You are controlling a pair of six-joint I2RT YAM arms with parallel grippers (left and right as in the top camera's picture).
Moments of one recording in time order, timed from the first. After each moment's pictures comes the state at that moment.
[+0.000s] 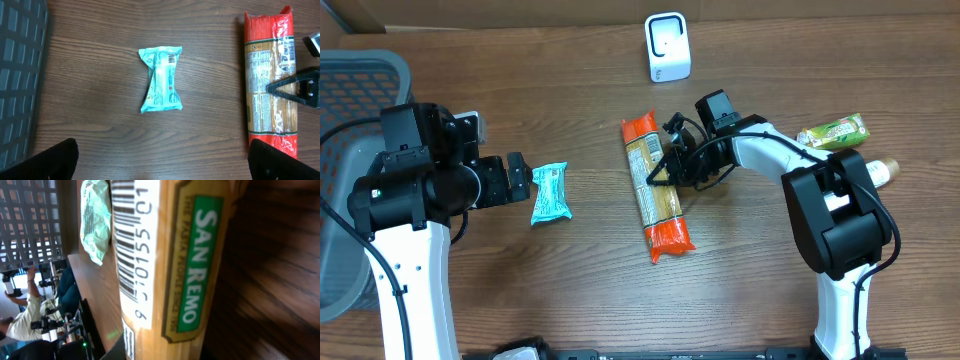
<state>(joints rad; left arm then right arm) 0.22 1.27 1.40 -1.26 0.15 0.00 0.40 2.17 1.40 -0.51 -0.92 0.19</state>
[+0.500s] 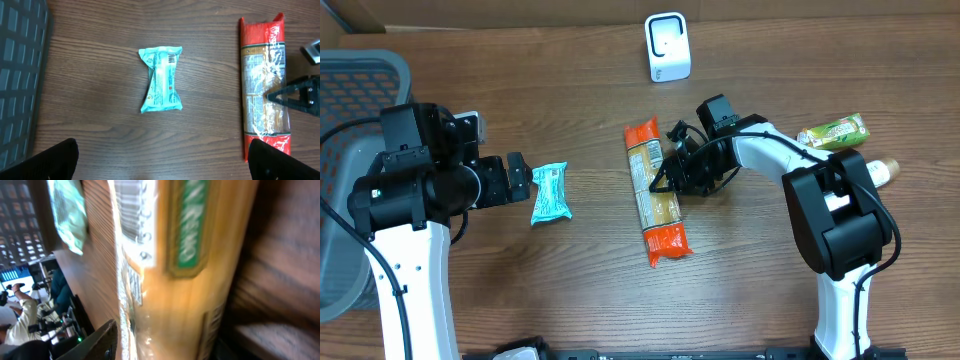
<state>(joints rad) 0.22 1.27 1.40 -1.26 0.15 0.00 0.40 2.17 1.40 -0.64 -0.86 0.18</state>
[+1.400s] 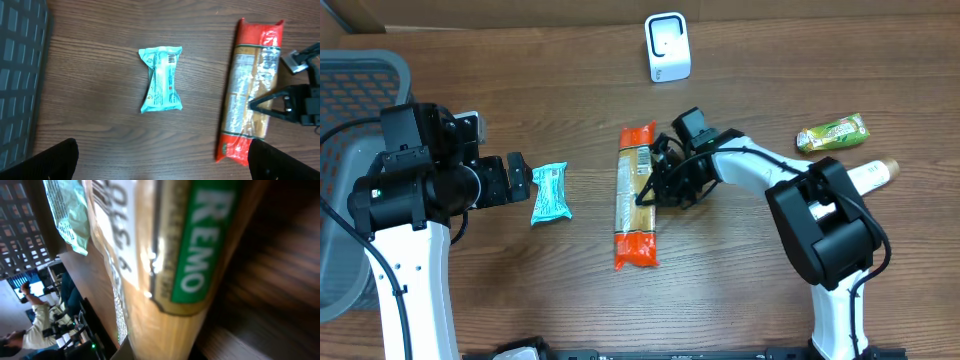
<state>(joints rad) 0.22 1.27 1.40 -1.26 0.15 0.00 0.49 2.15 1.35 -0.53 -0.85 0.38</state>
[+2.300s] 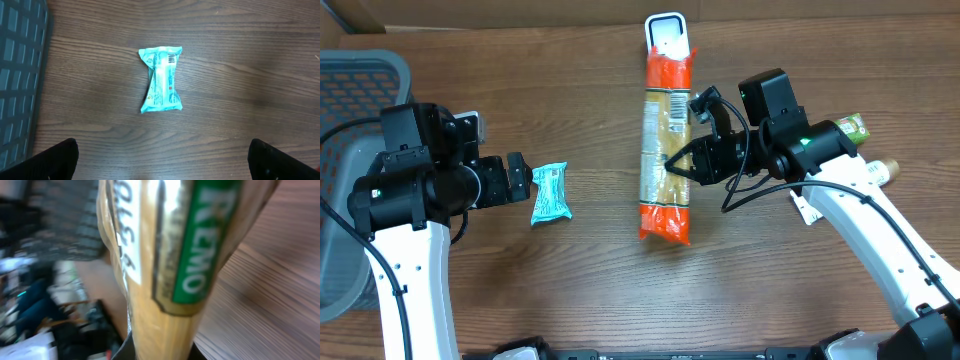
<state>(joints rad) 0.22 1.27 1.40 -1.26 0.15 0.00 0.40 1.55 1.32 -0.73 -0.75 0.19</state>
